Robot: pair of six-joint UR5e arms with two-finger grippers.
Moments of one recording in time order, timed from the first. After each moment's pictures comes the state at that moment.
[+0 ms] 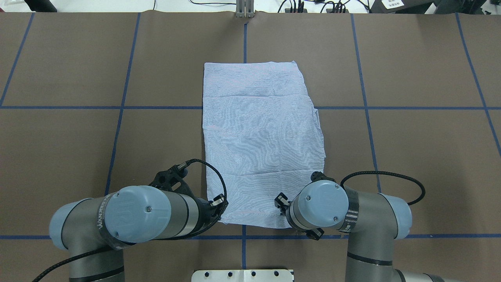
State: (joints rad) left arm -0.23 -2.02 -2.01 -1.74 -1.69 -2.05; right arm 0.25 -1.18 1.88 -1.49 1.75 2.17
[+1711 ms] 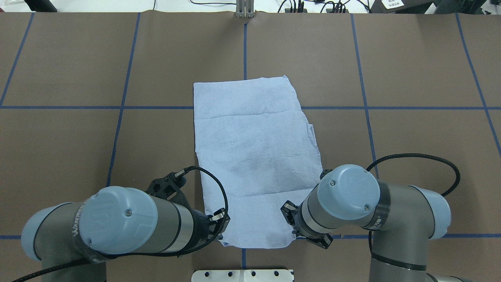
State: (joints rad) left arm -0.21 -2.04 -2.15 -1.61 -1.80 -2.05; right arm 0.28 -1.20 2.10 -1.64 1.95 2.13
